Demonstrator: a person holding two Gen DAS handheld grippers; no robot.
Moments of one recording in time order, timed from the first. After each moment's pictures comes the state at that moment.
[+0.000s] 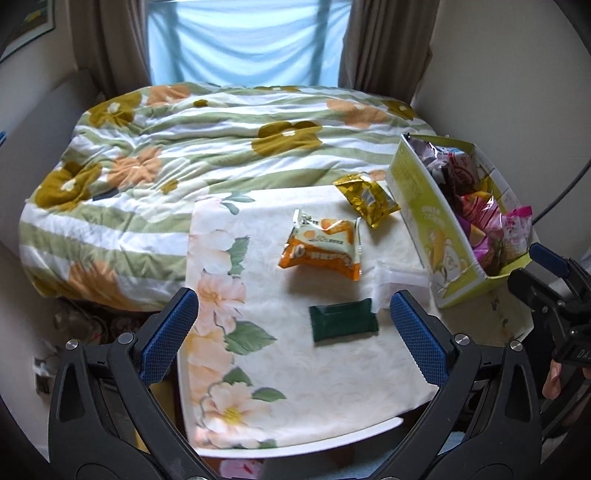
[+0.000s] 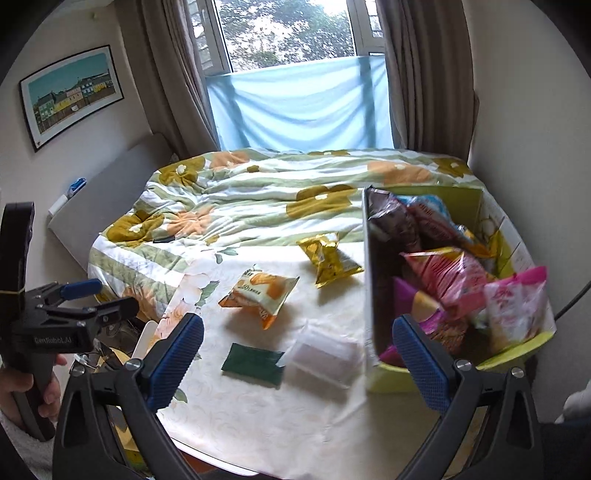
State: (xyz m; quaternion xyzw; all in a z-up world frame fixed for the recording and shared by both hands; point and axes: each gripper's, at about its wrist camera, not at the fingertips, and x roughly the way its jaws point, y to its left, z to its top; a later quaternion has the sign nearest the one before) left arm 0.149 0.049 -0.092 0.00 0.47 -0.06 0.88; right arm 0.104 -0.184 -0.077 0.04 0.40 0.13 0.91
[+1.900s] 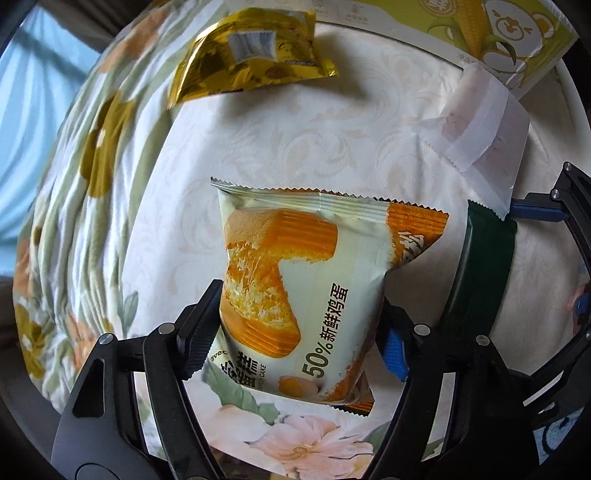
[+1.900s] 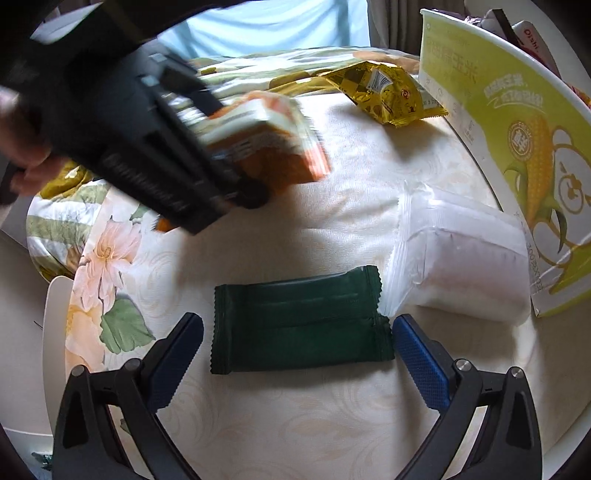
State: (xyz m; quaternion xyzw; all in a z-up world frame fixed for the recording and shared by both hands) left arm 0.316 -0.030 -0.287 0.40 0.55 -0.34 0.65; right arm 0.159 -0.054 -0.278 0.04 0.55 0.04 0.83
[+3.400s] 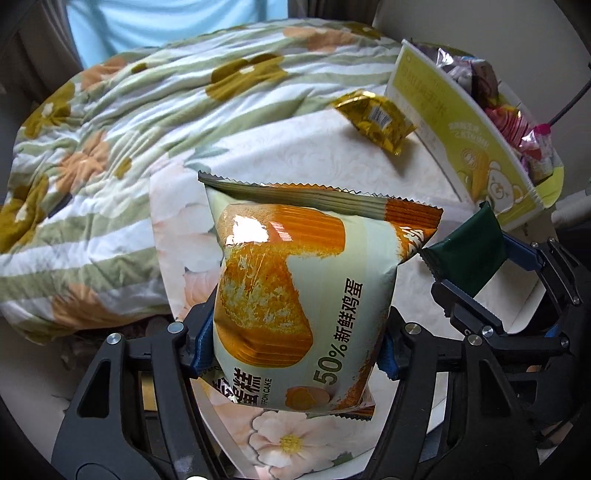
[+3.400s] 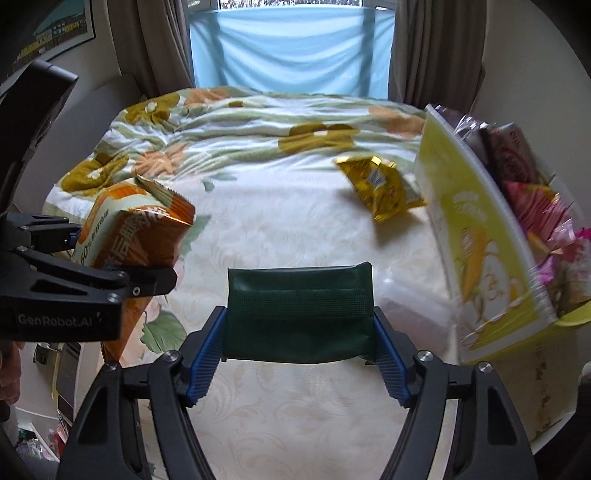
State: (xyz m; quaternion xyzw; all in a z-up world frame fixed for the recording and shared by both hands) left arm 0.219 0.062 -0.176 0.08 0.56 -0.15 0.81; right arm 0.140 -0.064 -0.182 -0.01 0.48 0.07 0.88
